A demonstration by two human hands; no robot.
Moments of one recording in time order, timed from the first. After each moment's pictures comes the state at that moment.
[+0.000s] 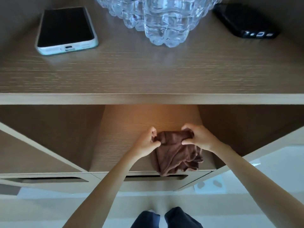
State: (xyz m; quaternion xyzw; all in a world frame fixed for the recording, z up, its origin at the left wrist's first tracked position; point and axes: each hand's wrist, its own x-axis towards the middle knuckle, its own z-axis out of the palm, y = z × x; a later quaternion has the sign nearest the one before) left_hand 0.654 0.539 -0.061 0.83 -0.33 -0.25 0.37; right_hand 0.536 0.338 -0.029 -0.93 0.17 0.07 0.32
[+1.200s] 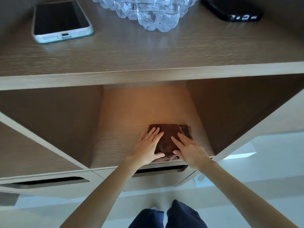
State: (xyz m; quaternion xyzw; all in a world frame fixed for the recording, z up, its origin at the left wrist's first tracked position) left_hand 0.631 0.560 -0.091 0.83 -0.54 -0.13 0.06; right_hand 0.486 0.414 -0.070 -0.98 0.14 0.07 0.08
